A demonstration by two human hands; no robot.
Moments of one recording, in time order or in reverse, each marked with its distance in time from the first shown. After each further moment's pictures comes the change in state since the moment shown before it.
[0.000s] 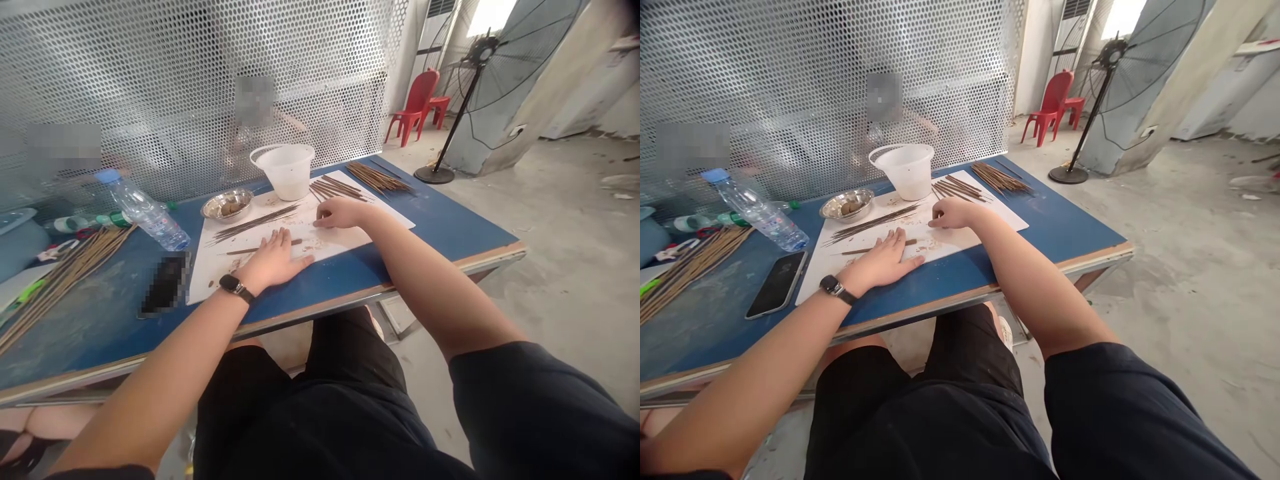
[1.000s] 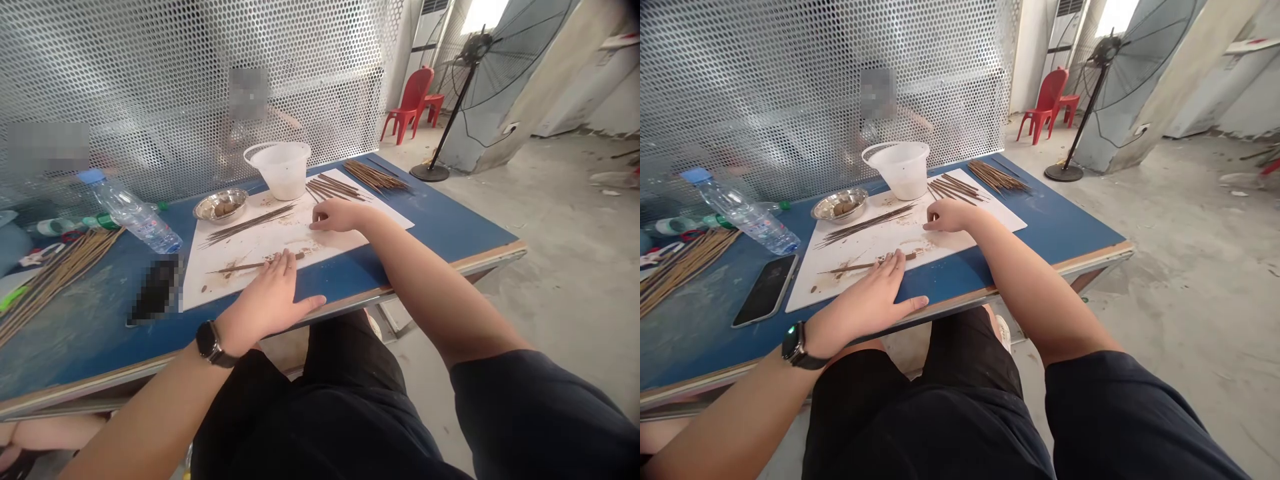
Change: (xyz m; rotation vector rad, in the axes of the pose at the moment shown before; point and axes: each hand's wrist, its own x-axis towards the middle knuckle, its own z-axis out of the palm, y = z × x) left_hand -0.060 0.024 0.009 -0.045 0.000 0.073; right_hand -0.002 0.000 0.004 -0.007 0.024 -0.029
